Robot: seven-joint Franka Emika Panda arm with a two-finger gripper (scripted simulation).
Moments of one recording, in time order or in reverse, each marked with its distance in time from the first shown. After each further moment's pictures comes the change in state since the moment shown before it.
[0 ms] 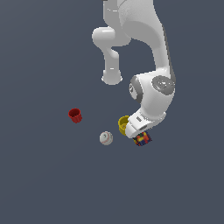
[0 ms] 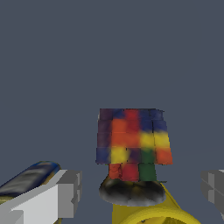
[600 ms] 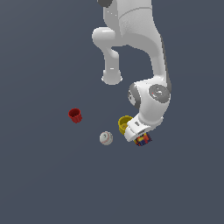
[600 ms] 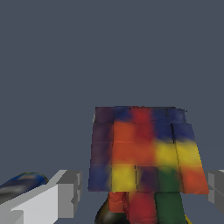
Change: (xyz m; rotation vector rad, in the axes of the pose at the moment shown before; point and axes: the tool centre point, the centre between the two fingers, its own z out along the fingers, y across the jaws) arm 0.000 -0.001 0.034 0.000 0.002 -0.002
